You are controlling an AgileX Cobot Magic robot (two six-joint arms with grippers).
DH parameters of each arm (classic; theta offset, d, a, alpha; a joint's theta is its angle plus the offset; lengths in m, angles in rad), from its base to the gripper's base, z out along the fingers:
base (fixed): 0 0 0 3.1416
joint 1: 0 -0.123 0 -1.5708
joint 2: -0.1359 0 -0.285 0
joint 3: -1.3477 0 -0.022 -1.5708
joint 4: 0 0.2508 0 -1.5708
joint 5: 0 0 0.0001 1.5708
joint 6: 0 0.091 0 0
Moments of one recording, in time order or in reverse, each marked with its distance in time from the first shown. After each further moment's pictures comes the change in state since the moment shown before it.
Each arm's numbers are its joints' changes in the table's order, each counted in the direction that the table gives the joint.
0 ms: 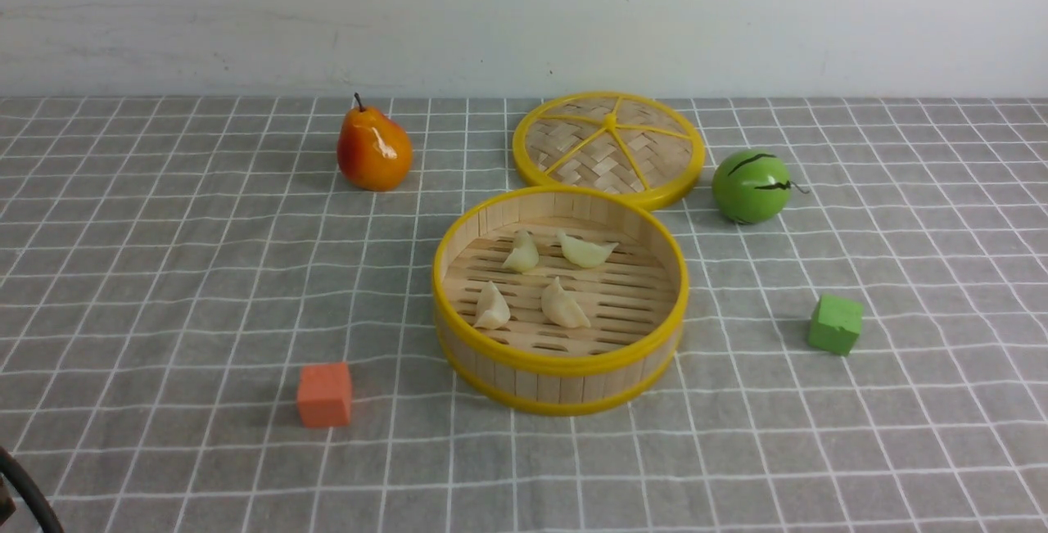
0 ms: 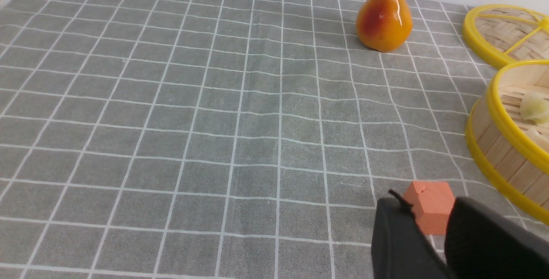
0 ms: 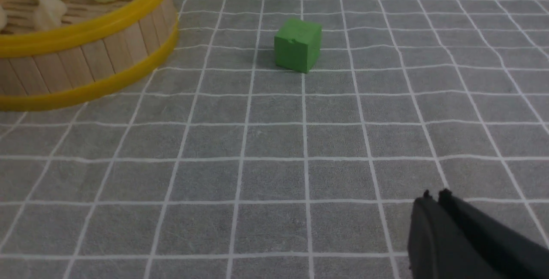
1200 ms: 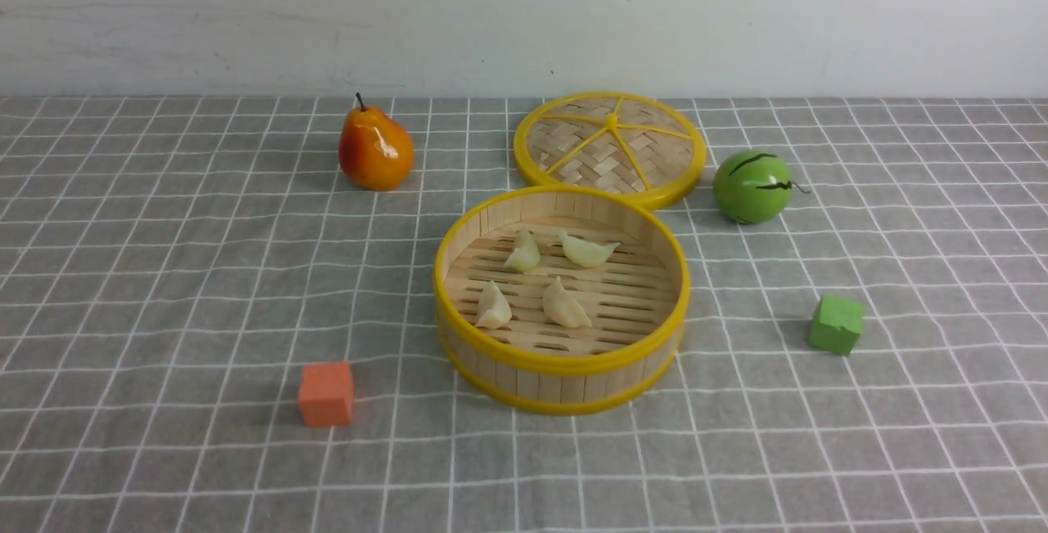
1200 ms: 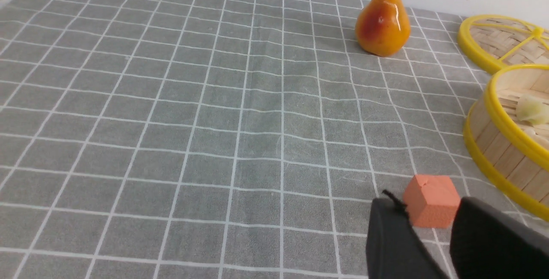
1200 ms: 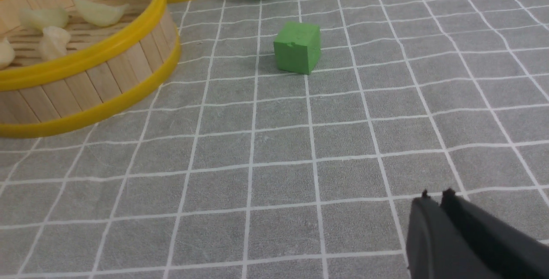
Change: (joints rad) right arm 0.000 0.000 0.000 -0.001 0.002 0.051; left arm 0.000 0.183 -0.118 0.000 -0.003 0.000
